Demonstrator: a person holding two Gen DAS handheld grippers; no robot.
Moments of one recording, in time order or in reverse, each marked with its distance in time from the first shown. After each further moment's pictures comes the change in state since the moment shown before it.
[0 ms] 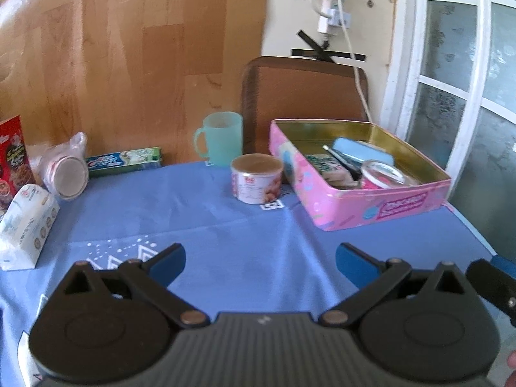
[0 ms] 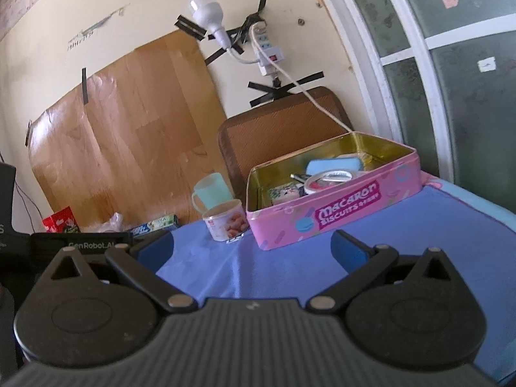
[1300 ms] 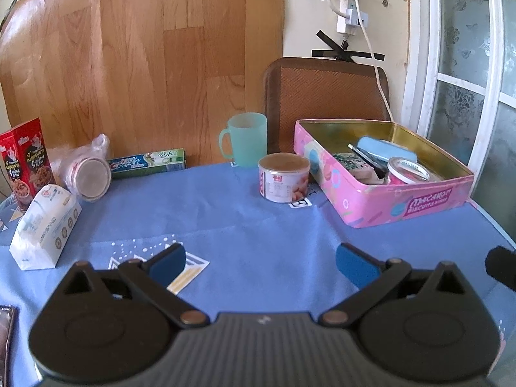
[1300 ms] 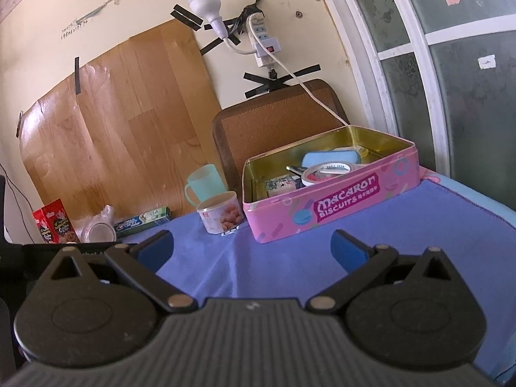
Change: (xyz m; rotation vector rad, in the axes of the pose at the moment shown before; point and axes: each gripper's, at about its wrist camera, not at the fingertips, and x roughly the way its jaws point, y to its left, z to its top) left arm 0.001 0.015 -0.010 0.021 -0.019 0.065; right arm 0.010 -0.001 -0.001 -0.004 0.025 -0.026
